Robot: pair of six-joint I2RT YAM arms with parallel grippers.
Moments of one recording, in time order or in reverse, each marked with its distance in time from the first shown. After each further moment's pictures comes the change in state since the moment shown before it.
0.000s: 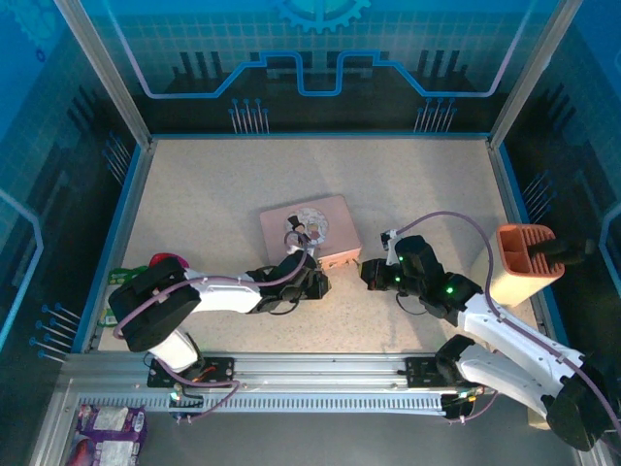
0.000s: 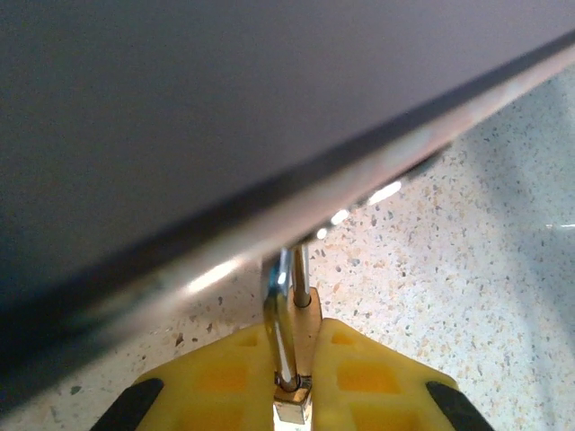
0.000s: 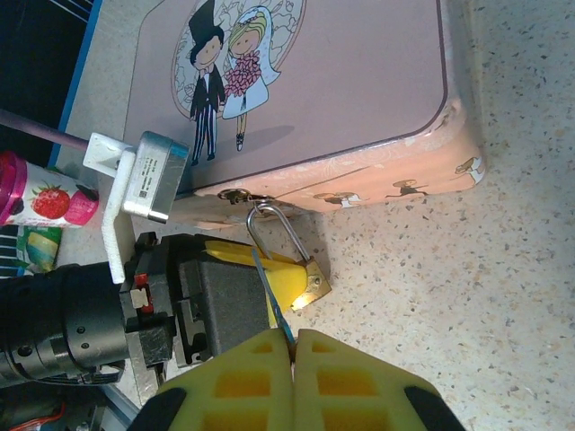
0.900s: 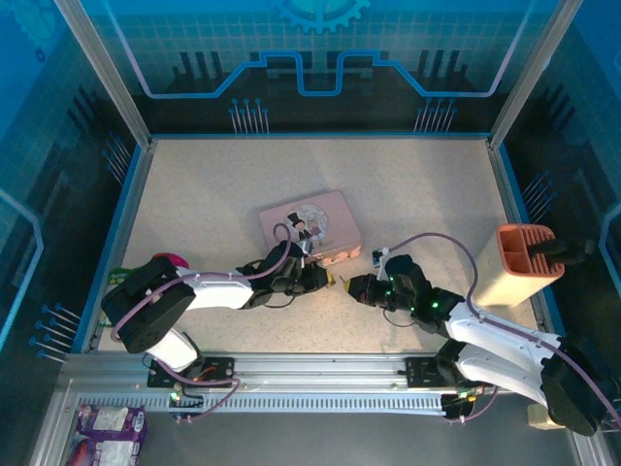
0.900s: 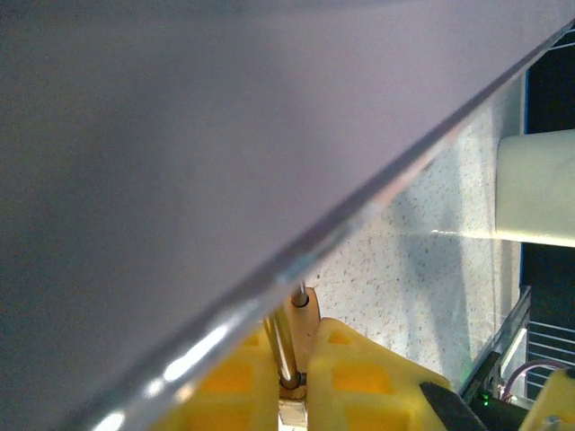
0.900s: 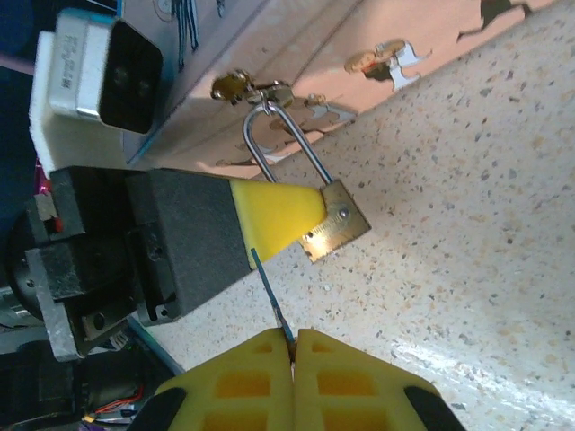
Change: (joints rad) left arm 0.100 -0.030 -0.040 0.129 0.219 -0.153; right arm 0.097 0.069 -0.226 0.370 -0.072 0.309
